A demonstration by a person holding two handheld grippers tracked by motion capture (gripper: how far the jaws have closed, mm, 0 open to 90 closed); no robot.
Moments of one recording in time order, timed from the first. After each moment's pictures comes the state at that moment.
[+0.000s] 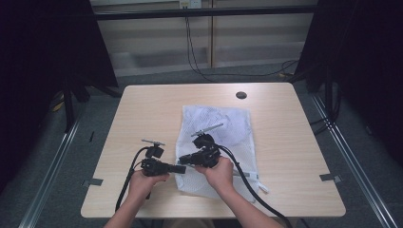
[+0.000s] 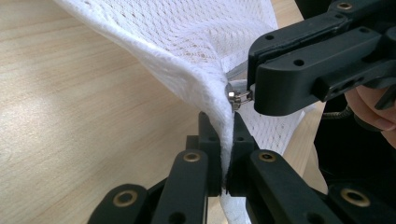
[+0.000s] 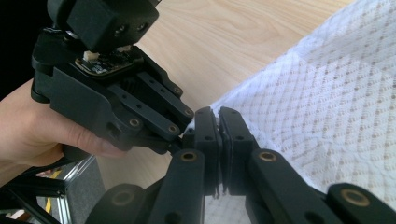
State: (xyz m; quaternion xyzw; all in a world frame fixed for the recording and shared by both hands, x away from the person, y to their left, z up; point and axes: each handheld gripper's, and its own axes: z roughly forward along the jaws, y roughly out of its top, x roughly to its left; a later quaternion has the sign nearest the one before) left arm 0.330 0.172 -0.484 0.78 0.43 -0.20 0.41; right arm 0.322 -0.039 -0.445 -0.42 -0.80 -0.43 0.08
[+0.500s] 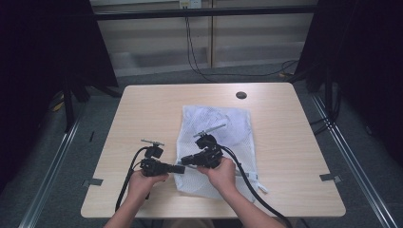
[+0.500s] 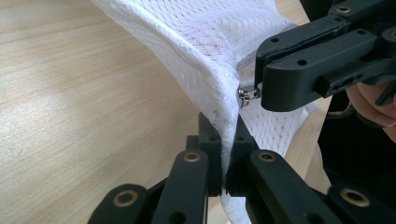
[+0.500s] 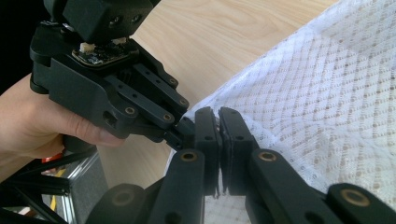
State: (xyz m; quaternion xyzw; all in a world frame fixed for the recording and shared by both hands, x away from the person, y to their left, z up) left arm 0.328 0.174 -0.482 0.78 0.43 -0.19 0.41; right arm 0.321 -0.045 -0.446 -0.42 -0.80 -0.43 0.09
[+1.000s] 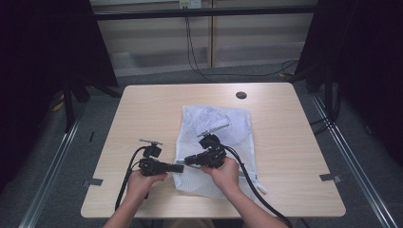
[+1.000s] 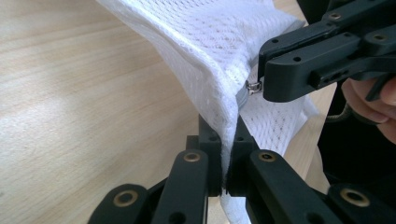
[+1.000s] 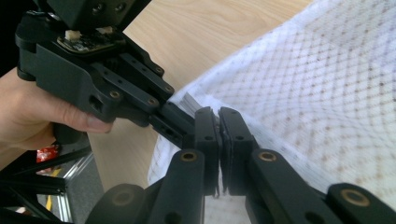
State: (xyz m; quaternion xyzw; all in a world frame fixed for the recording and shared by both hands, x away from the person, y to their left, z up) left arm 0.329 0.179 -0.479 0.77 0.44 -0.19 0.42; right arm 0.321 -0.056 -0.448 -0.42 -0.80 -0.43 0.08
